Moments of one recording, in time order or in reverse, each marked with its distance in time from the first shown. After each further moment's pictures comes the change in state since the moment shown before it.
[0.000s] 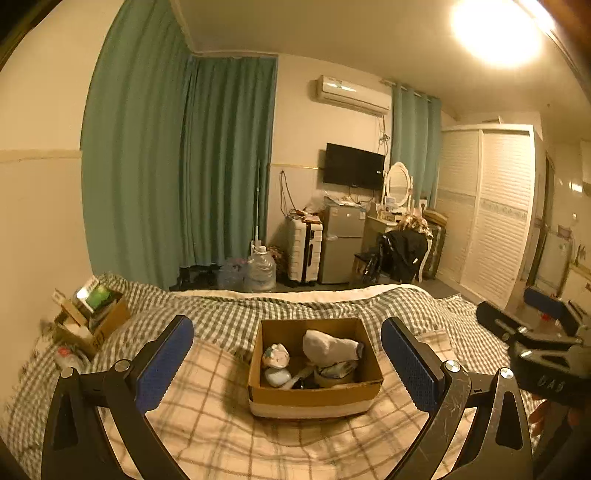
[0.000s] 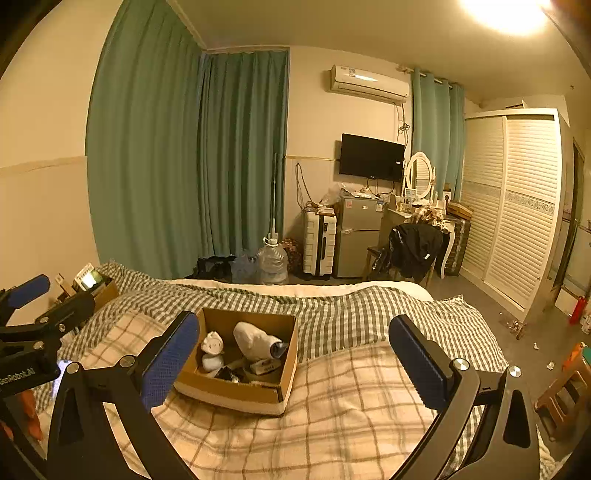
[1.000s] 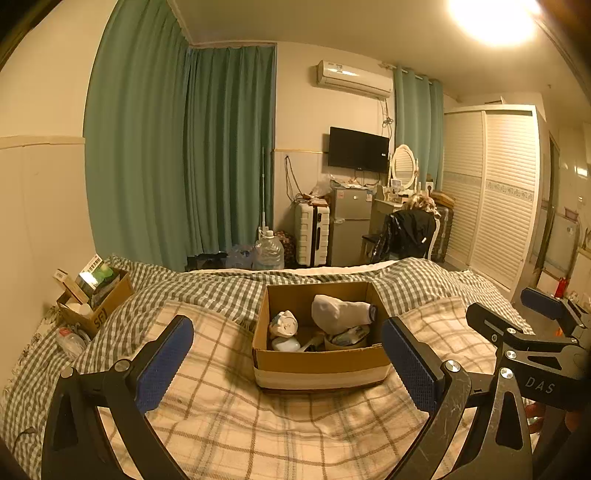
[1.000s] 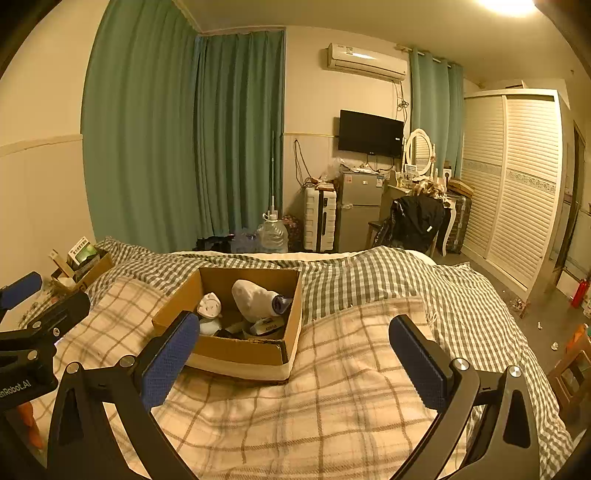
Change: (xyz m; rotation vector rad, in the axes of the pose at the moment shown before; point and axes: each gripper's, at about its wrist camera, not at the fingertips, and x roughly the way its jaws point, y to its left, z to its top) left arm 0.009 -0.006 -0.048 0.044 0.042 0.038; right arm 0.031 0.003 -0.061 0.026 0.077 0.002
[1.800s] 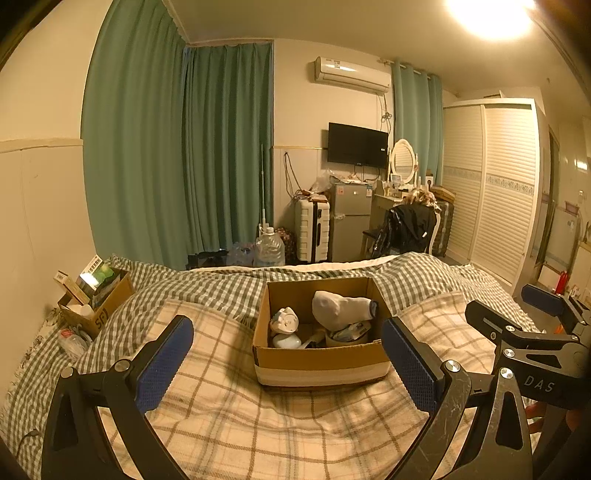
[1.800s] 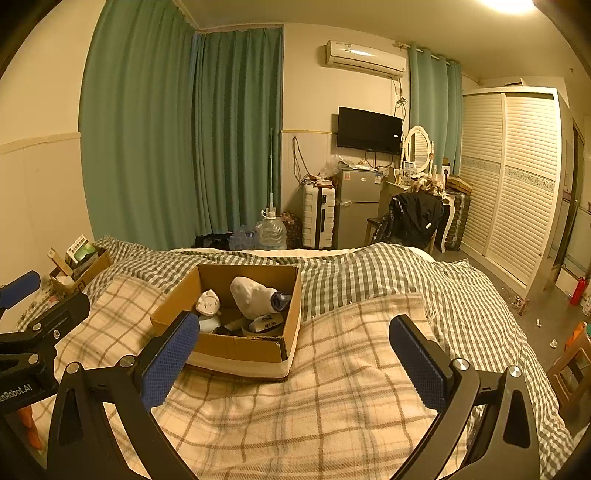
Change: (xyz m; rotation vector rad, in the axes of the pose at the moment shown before) left arm 0.002 -0.001 0.001 0.010 0.015 0.004; right arm 0.001 0.003 0.000 0.004 0.012 -0.008
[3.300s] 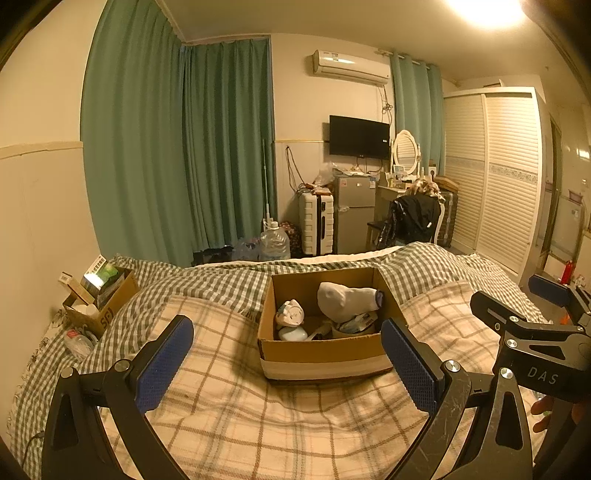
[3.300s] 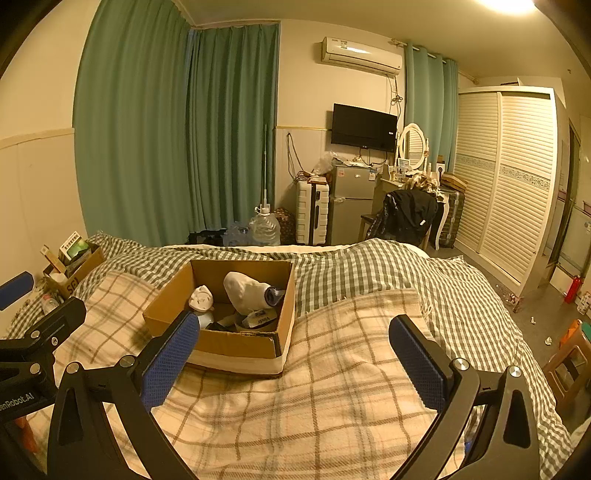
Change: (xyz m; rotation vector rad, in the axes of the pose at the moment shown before) left arm 0.005 0.003 -0.005 0.034 0.023 0.020; right arm 0.003 0.000 -0.005 0.001 0.012 -0.027
